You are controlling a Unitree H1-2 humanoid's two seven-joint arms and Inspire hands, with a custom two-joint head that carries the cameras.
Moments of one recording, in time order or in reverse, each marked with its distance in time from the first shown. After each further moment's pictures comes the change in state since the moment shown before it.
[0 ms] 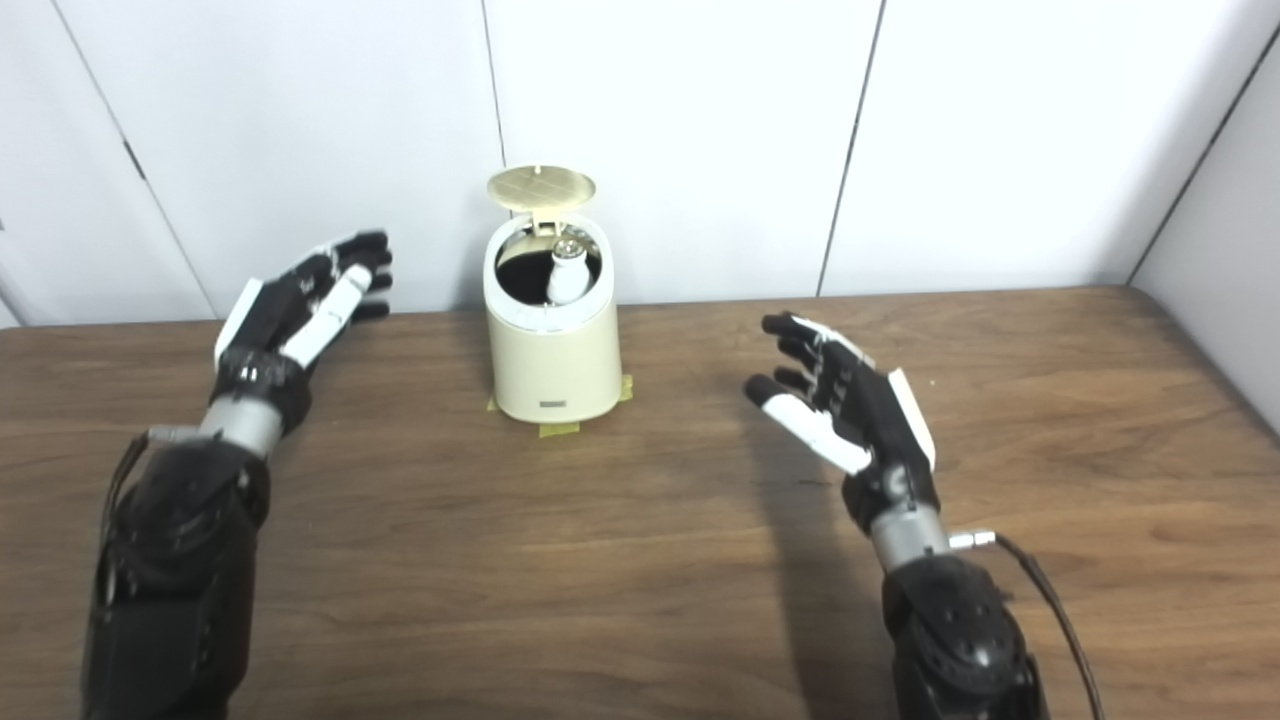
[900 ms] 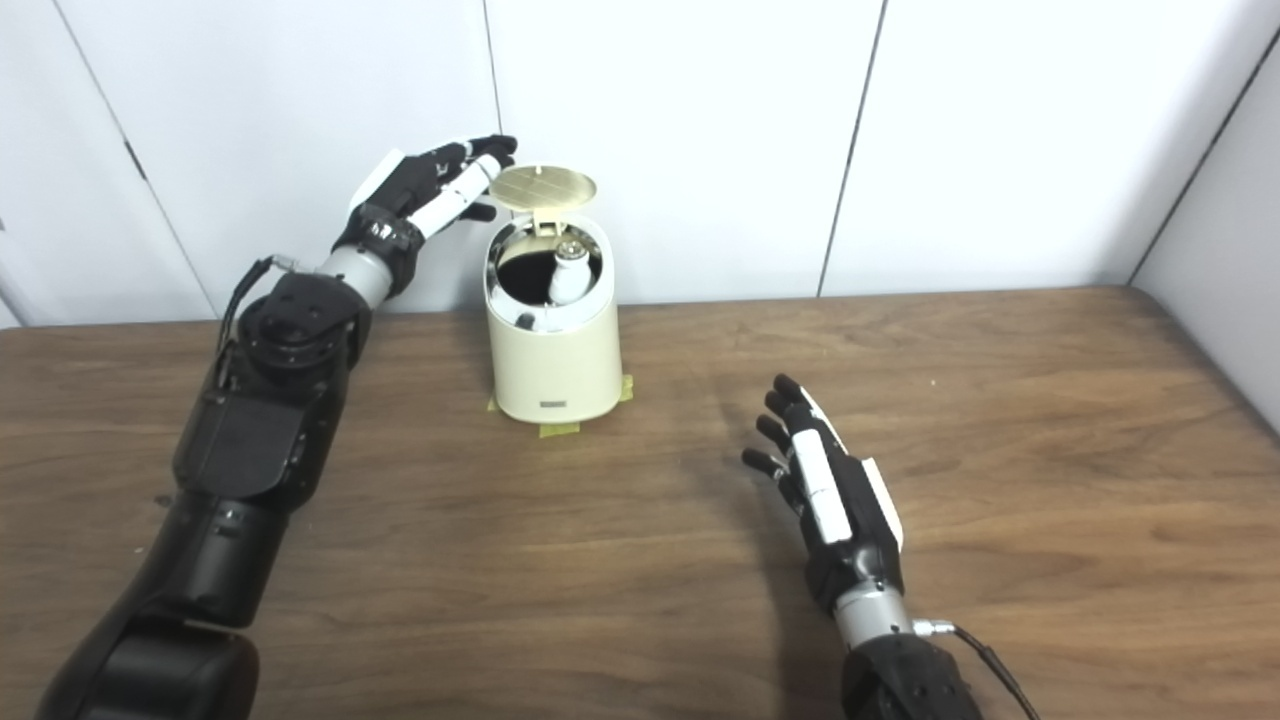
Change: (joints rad) left arm -0.334 0.039 -0.230 0.437 0.101 -0.169 -0.036; right arm 0.112 0.112 0.034 0.004 0.062 0.012 -0.033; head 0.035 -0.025
